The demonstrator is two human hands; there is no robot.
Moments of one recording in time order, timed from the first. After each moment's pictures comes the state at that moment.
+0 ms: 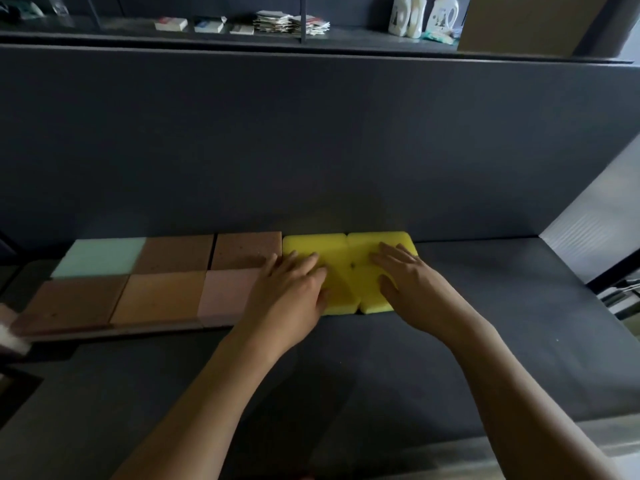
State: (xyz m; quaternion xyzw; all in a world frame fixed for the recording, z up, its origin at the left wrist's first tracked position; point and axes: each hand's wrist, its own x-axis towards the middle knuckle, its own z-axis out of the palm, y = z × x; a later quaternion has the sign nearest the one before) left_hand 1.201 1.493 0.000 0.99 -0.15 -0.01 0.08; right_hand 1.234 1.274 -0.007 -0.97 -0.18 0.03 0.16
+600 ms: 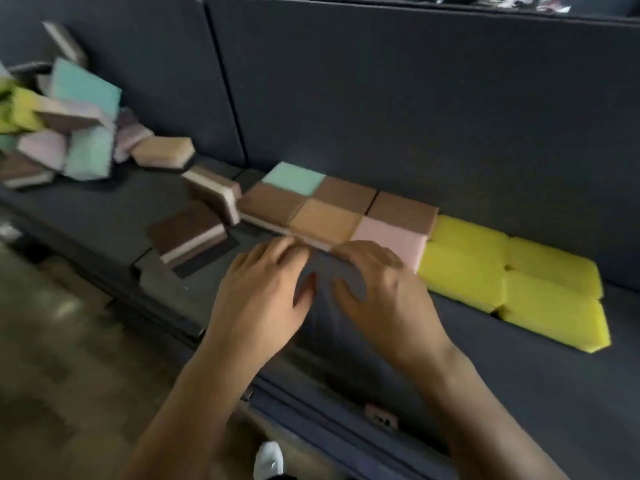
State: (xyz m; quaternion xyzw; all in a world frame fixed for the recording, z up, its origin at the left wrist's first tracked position) left_hand 1.033 1.581 0.022 0.97 0.18 0.13 0.07; right_hand 1.138 1.442 0.004 -0.84 -0.44 -0.02 0.32
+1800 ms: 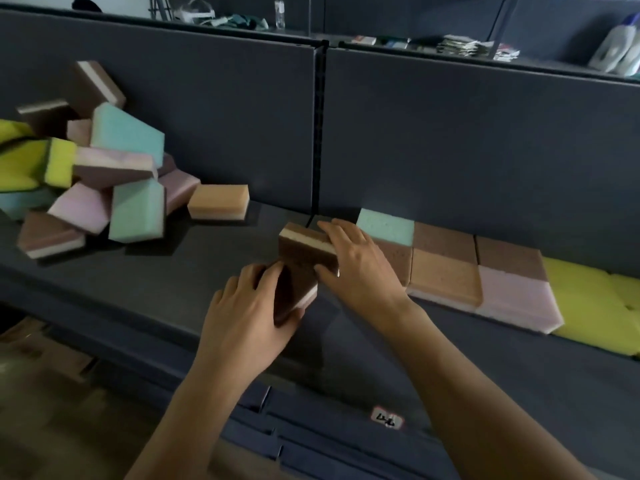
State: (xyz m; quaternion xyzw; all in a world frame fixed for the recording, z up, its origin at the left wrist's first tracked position) left_hand 0.988 1.824 -0.006 0.97 0.16 0.14 0.13; right_hand 1.126 1.694 0.015 -0.88 -0.40 -0.03 0.24
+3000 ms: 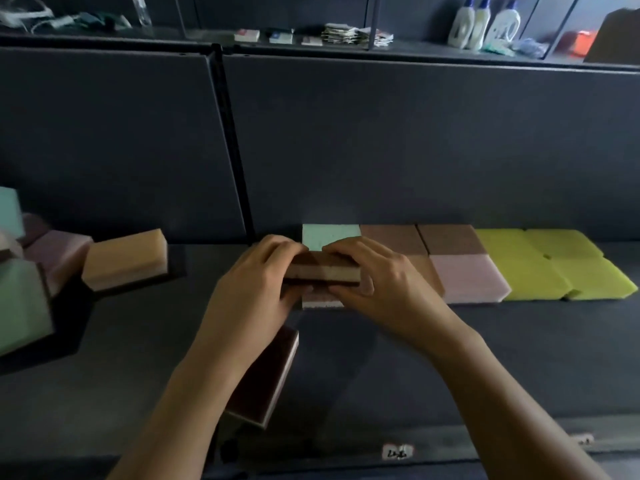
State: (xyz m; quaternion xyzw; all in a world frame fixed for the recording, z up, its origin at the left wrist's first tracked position) left_hand 1.089 1.834 0.031 0.95 -0.11 0.19 0.24; right_hand 1.140 1.637 0.030 -0.87 -0.36 -0.10 0.33
